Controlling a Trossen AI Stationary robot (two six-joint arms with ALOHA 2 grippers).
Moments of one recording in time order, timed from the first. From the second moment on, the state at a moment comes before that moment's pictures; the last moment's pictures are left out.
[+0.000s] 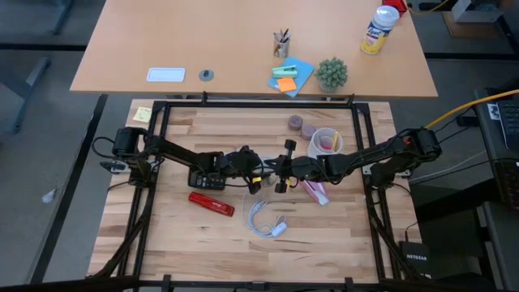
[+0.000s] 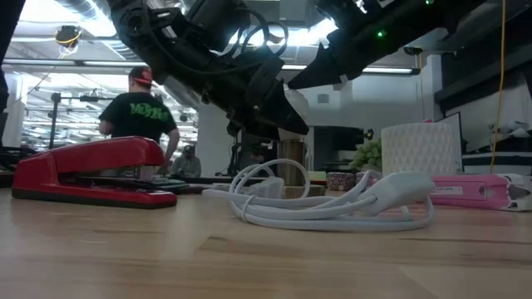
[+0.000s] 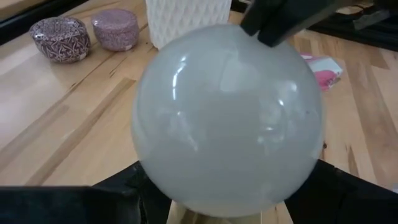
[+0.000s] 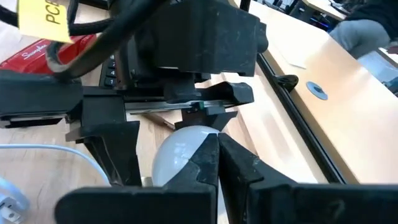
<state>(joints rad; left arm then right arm) -0.02 1.79 0.87 0.44 -0.22 -0.25 0.12 1.53 0.81 0.24 0.46 -0.18</state>
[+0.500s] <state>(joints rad) -0.02 1.79 0.87 0.44 -0.24 -0.24 0.12 1.53 0.81 0.24 0.46 -0.18</state>
